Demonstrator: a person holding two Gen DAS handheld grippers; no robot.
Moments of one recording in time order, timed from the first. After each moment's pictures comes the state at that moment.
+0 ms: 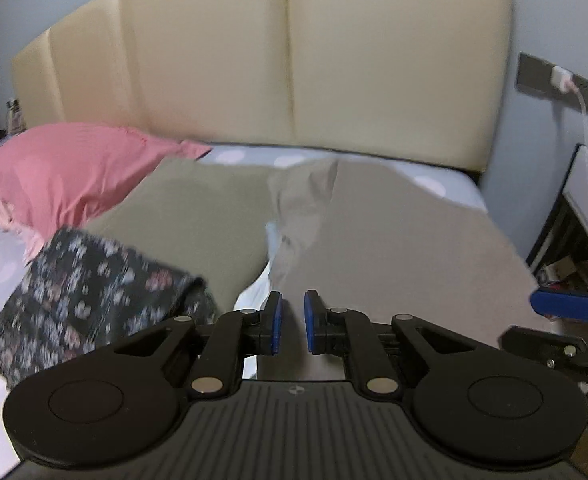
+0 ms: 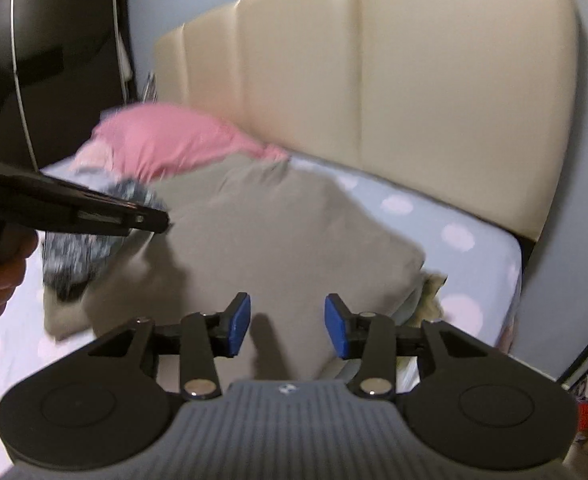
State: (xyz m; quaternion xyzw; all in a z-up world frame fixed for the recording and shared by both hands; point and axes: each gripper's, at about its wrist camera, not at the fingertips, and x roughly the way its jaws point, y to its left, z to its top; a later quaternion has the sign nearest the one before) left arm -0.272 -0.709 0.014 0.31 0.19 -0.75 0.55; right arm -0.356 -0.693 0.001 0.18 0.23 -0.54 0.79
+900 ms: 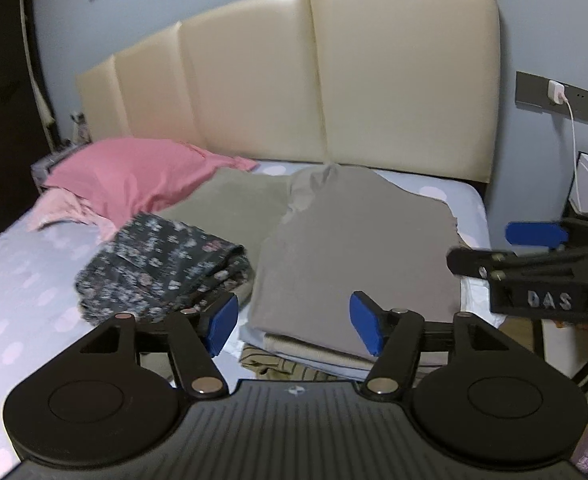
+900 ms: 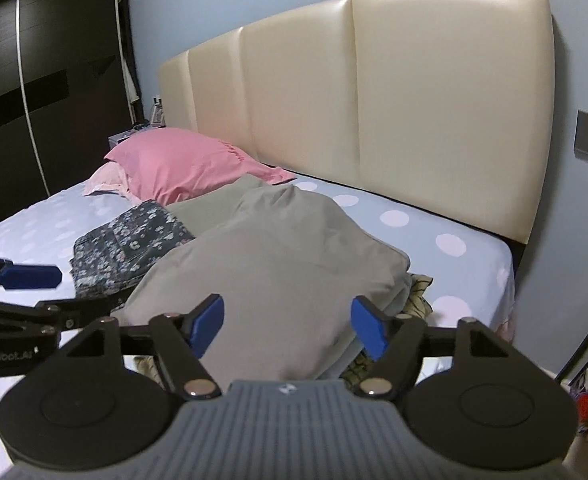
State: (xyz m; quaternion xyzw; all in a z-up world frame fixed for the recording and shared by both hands) left arm -0.284 -0.555 0.069 0.28 0.14 -0.71 0.63; right arm -0.382 -0.628 0.034 0.18 0.18 -0.54 0.80
